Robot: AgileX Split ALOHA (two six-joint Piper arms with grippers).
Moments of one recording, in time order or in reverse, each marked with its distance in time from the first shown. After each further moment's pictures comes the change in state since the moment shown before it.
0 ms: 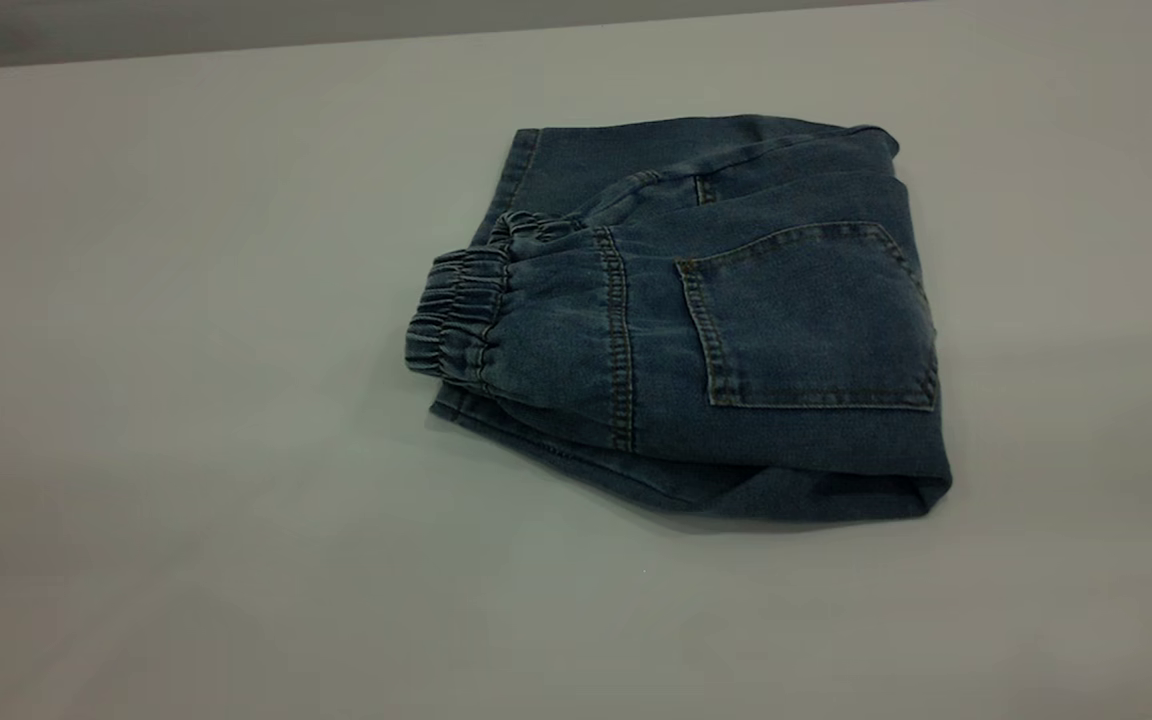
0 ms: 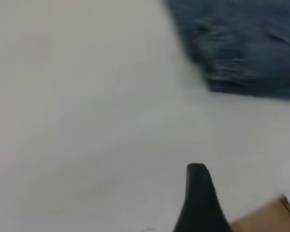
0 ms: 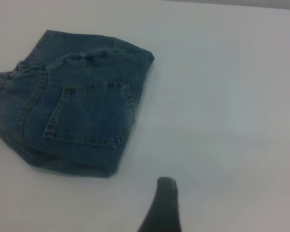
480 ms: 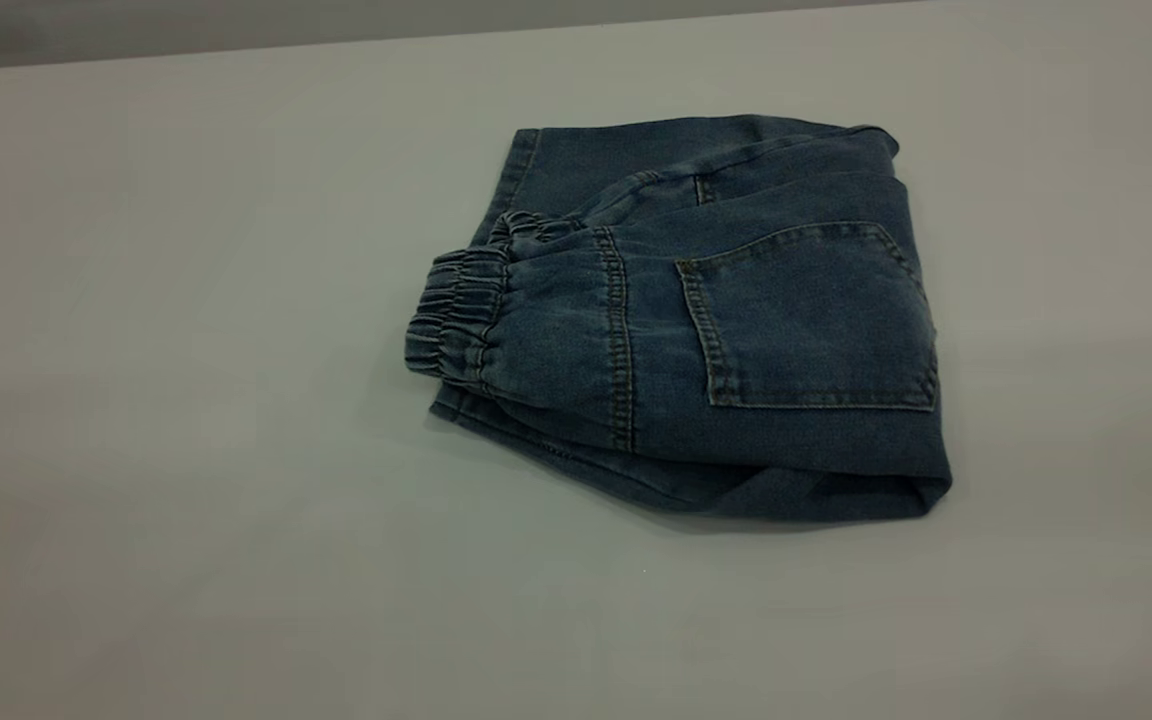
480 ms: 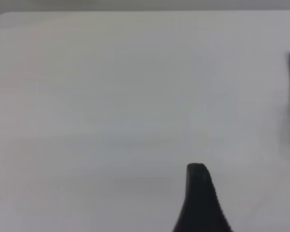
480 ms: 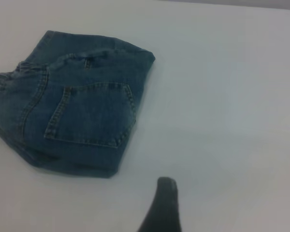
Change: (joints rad) left arm 0.343 -0.134 0.000 0.000 0.000 0.001; right arm 0.000 0.000 0.000 0.003 0.000 0.000
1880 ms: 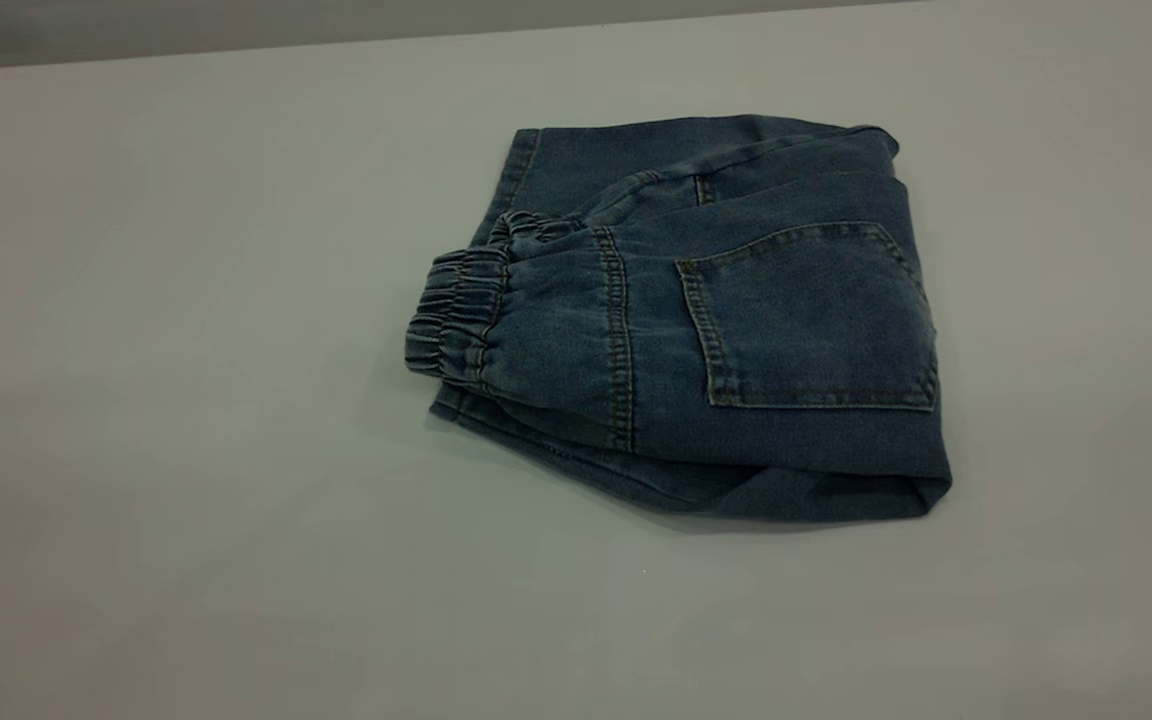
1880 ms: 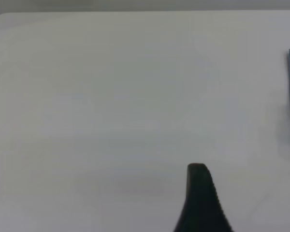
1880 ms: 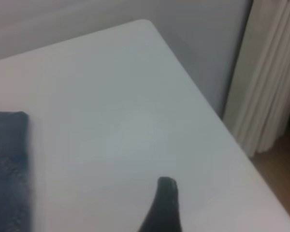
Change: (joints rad) left arm -0.001 0.001 0.000 0.000 -0.001 0.000; right arm 0.000 0.000 0.038 -0.391 -0.125 0.489
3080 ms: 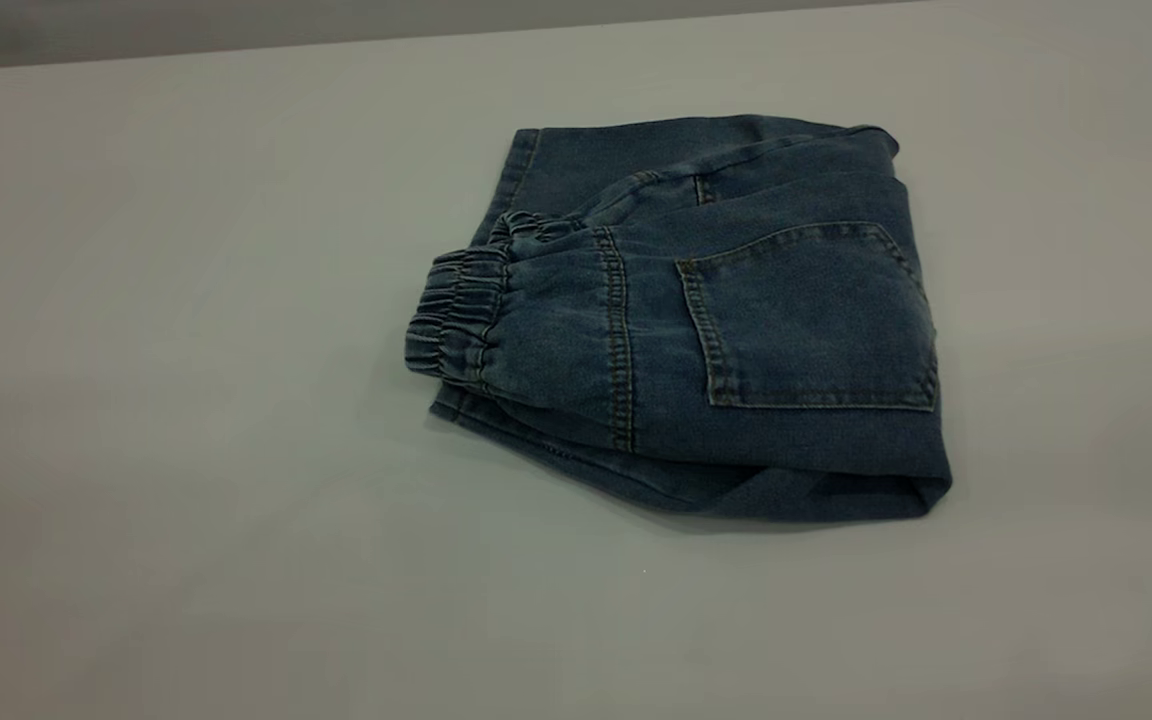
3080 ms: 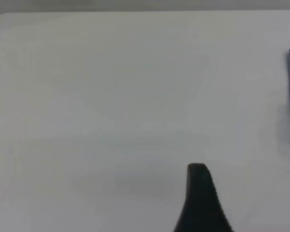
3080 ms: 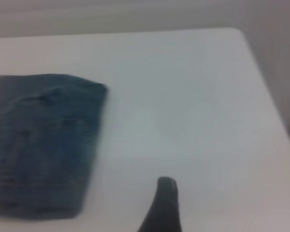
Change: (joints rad) left arm 0.000 0.000 0.000 0.000 0.000 0.000; right arm 0.182 -0.045 0.001 0.129 -0.002 -0.206
